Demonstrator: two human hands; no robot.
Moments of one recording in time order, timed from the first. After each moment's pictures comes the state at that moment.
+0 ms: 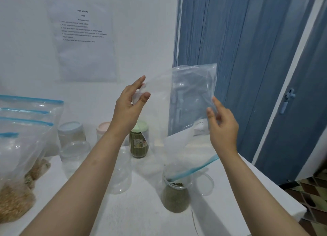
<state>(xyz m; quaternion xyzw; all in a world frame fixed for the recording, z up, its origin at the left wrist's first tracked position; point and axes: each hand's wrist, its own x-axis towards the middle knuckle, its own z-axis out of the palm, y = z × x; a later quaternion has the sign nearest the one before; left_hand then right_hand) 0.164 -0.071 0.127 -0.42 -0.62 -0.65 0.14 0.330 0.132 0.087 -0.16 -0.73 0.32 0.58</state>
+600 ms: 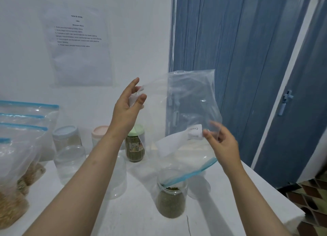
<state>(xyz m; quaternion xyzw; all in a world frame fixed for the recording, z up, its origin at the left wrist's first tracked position) 0.173 -0.053 0.130 -0.40 -0.59 -0.70 0.10 0.357 0.159 0.052 -0.19 -0.73 0.49 0.44</state>
